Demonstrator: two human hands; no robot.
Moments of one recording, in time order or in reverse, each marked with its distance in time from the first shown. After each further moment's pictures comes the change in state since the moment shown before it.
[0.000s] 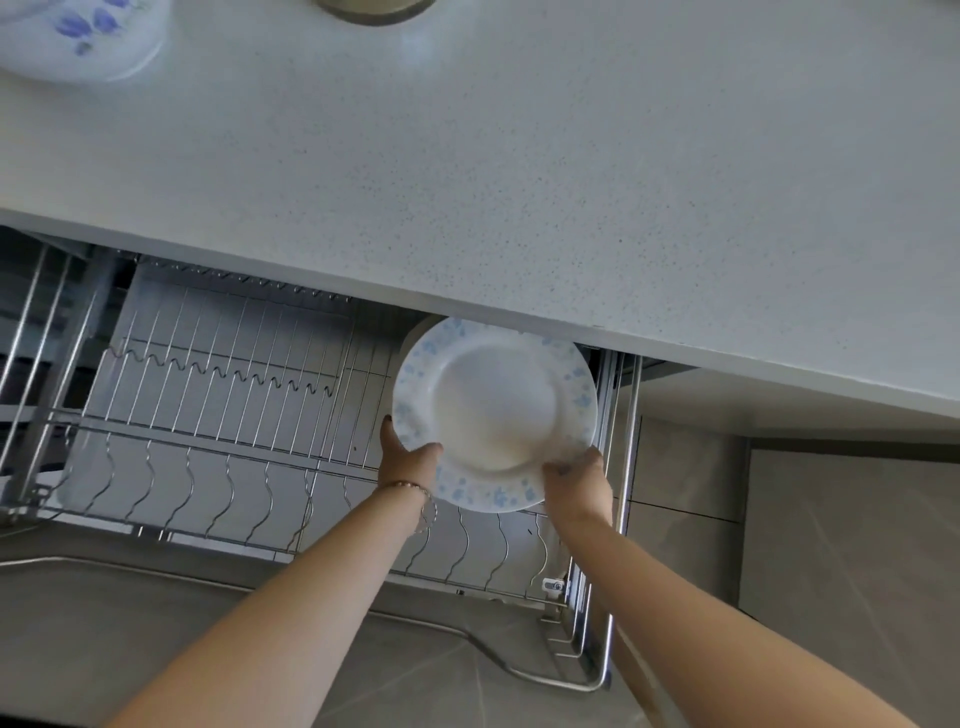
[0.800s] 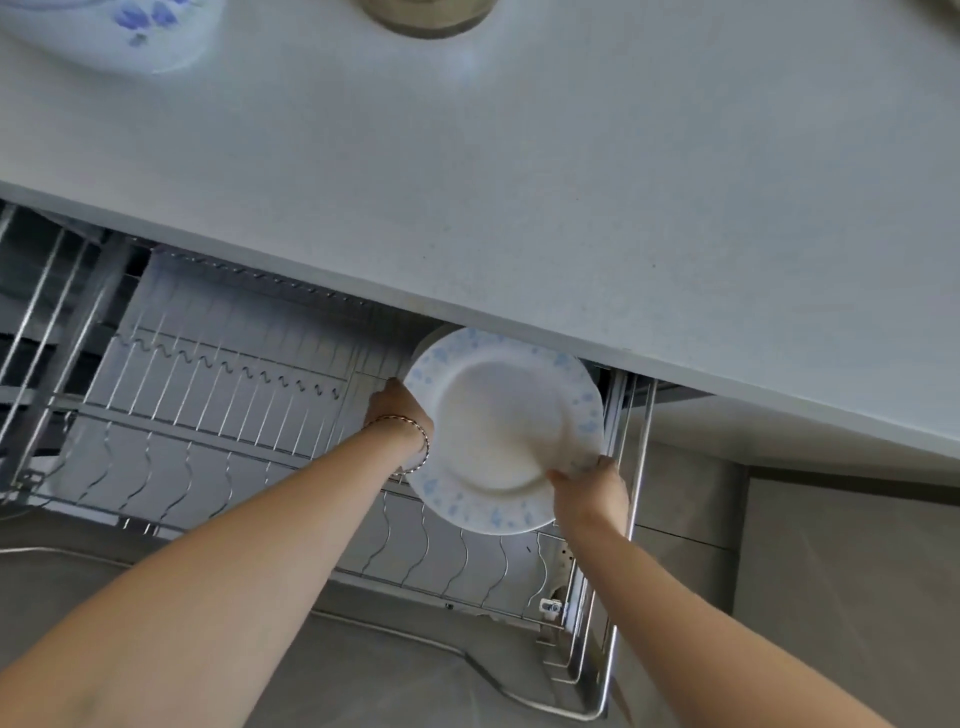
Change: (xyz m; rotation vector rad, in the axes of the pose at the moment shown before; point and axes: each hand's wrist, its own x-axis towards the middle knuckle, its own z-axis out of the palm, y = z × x) left_hand 0.033 0.054 -0.013 0.710 0.071 0.099; right_hand 0.001 -0.014 -0.005 -0.036 0.100 0.007
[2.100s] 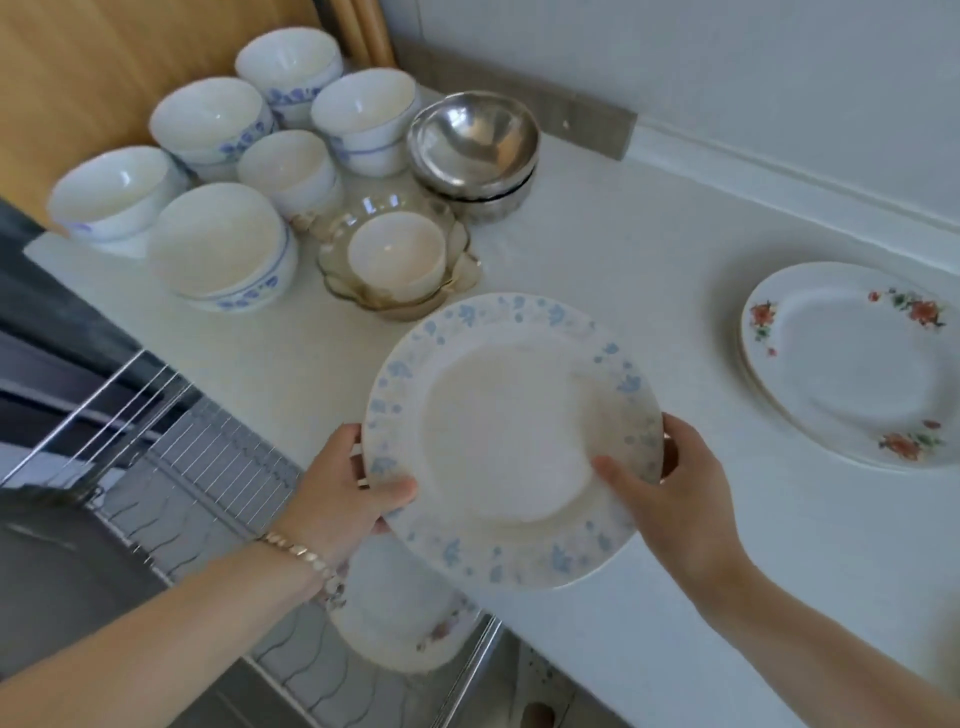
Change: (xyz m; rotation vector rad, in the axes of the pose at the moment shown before) left_hand -0.224 0.147 -0.113 -0.989 0.169 0.193; right_hand 0.000 -0.175 -0.307 0.206 -0.310 -0.898
